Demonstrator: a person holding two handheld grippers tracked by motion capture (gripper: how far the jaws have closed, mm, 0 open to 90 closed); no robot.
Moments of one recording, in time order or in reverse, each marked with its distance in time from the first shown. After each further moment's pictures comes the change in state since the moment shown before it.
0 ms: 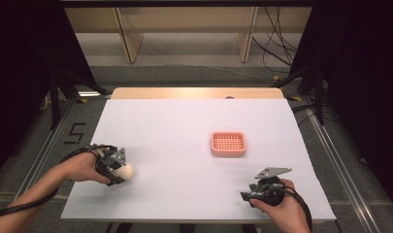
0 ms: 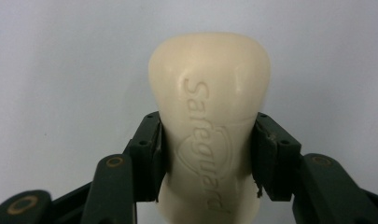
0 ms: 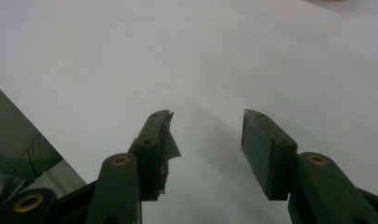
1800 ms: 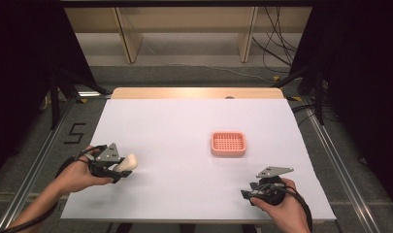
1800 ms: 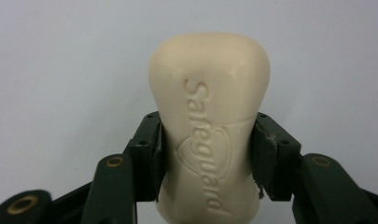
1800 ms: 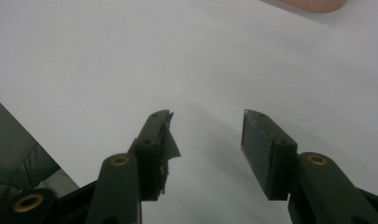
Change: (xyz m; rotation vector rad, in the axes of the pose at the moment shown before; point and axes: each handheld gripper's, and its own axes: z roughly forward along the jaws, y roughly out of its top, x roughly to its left) left arm -0.017 -0.010 -0.010 -0.397 0.124 -0.167; right arm 0.002 0.001 -0.004 -0.013 -0.010 0.046
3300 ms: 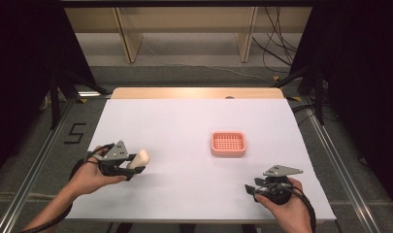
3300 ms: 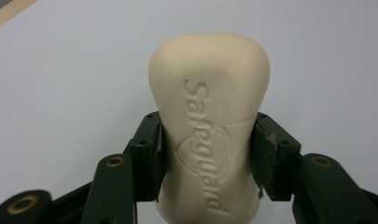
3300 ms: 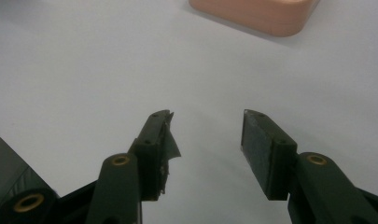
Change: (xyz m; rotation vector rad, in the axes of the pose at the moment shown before) left arm -0.016 0.026 0.011 -0.160 0.020 -0.074; right arm -0.006 -0.002 -0.011 -0.093 -0.041 0.035
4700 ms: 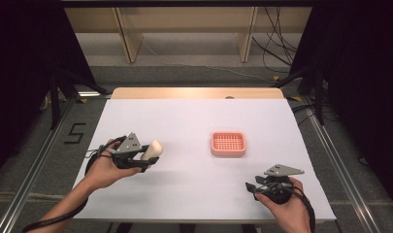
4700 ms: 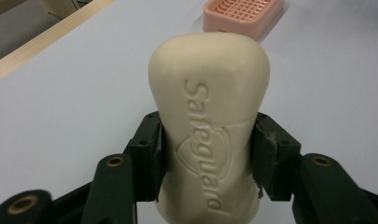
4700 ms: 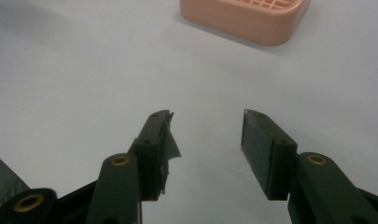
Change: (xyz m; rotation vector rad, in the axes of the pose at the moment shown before) left arm -0.013 0.038 0.017 -0.084 0.032 -0.010; right arm -0.001 0.001 0.001 -0.040 -0.019 -0.009
